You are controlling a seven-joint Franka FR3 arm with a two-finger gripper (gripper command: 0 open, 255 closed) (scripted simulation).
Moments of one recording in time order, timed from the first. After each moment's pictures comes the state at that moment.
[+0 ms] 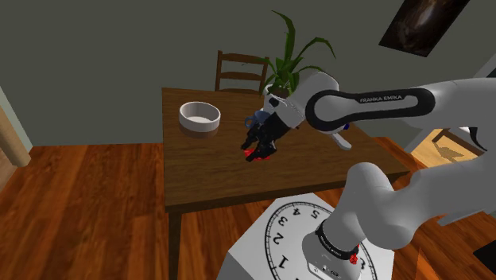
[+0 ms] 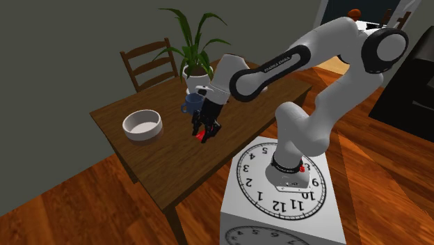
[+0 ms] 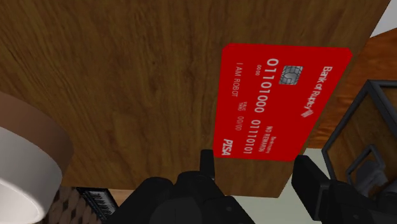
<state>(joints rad) 0.49 -0.80 -0.50 -2.89 0.19 2.49 -1.08</state>
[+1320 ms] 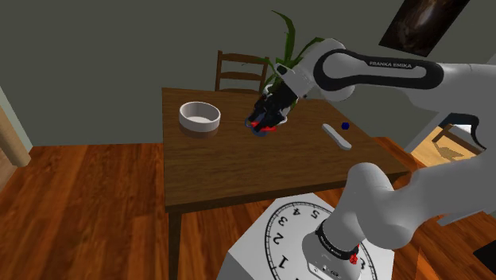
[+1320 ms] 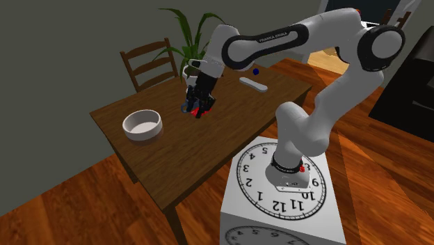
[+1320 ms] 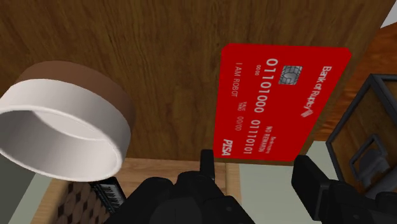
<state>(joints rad) 0.47 -0.76 -0.56 -2.62 0.15 2.25 -1.11</state>
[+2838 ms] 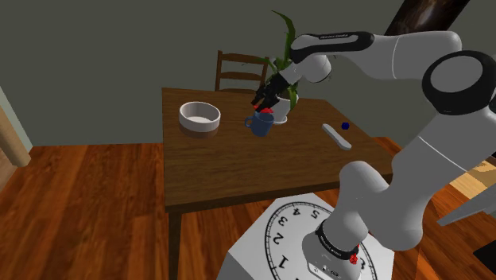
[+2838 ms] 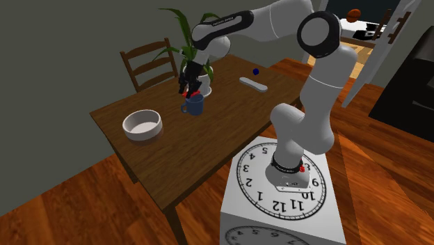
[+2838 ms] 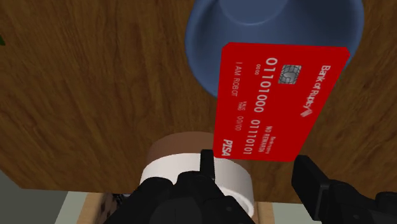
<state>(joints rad) 0.82 -0.26 -1.22 -2.15 0.39 2.12 -1.61</state>
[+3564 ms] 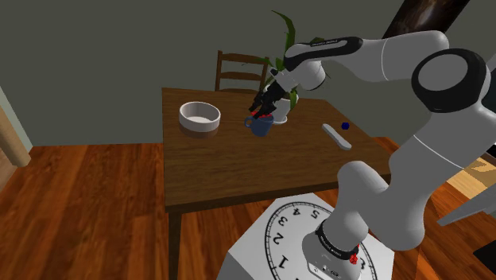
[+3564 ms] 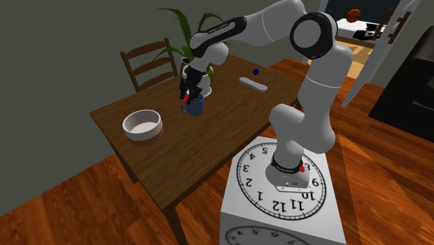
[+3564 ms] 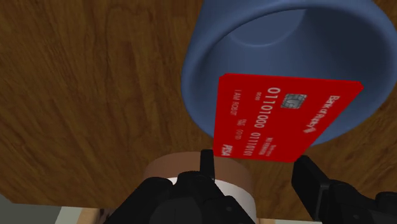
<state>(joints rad) 0.91 -0.20 -1.32 -2.20 0.48 2.17 -1.71</state>
